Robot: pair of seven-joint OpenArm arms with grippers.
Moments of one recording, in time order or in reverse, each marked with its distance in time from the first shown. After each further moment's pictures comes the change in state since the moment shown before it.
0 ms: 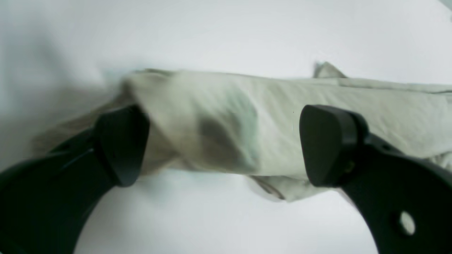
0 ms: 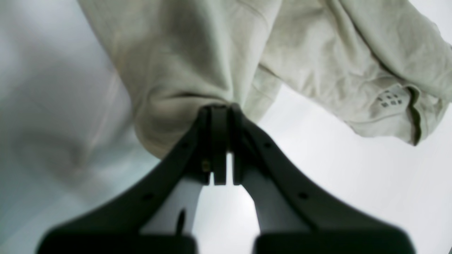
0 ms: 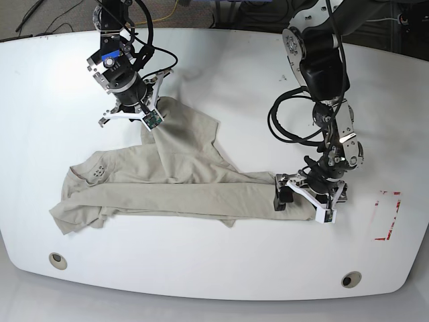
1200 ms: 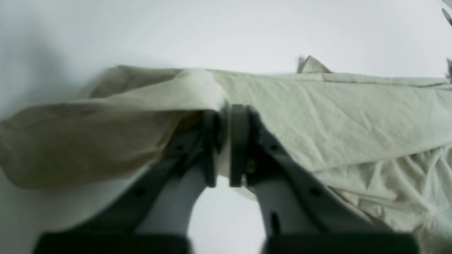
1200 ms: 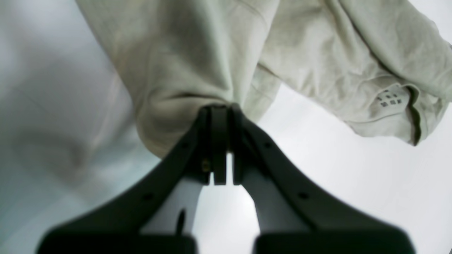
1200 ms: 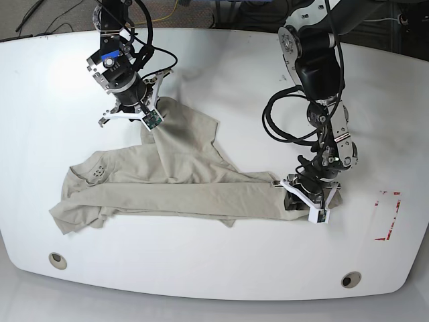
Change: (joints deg) left arm 0.0 0.9 0.7 0.0 0.1 0.0 0.3; right arm 0.0 -0.1 0.7 0.0 0.0 0.0 0.0
